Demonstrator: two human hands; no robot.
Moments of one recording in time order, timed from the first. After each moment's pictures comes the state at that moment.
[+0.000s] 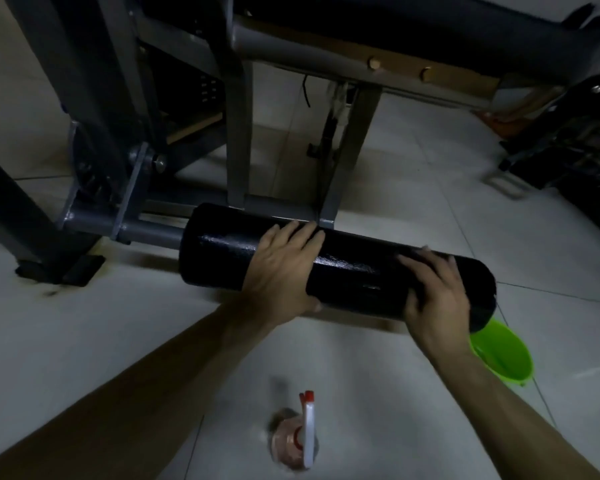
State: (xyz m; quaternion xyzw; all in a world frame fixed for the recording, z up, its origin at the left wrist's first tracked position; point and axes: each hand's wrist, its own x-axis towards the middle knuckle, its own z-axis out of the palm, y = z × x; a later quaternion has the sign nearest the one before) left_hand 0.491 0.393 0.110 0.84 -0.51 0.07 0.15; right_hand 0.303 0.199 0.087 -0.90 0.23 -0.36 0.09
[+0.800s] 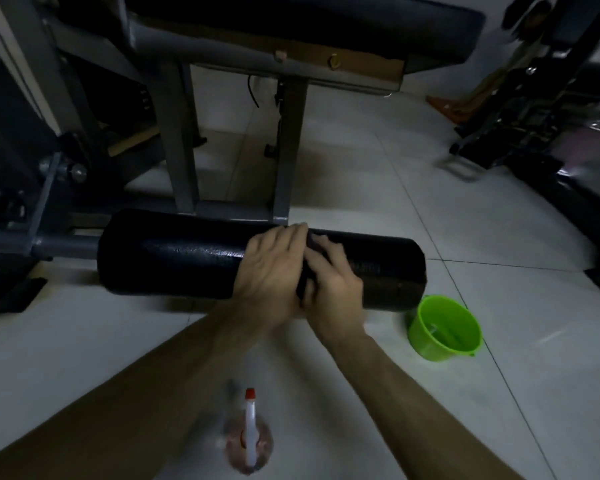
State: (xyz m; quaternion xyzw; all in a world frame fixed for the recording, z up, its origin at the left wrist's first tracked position) left_hand 0.419 0.330 0.123 0.85 -0.50 0.08 0.16; right_hand 0.322 0.236 0.078 -0.89 0.20 -0.36 0.17
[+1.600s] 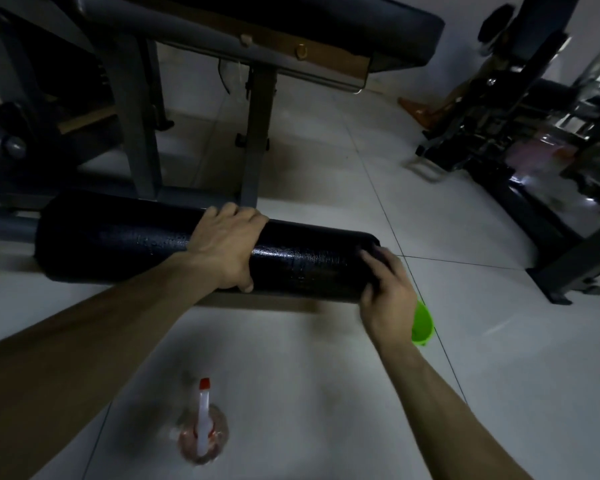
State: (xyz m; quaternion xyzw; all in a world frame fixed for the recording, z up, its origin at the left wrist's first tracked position) left_hand 0.446 0.310 0.151 0.85 -0.53 0.01 -0.01; right_hand 0.217 0.145 0.078 -0.85 0.33 -0.39 0.12
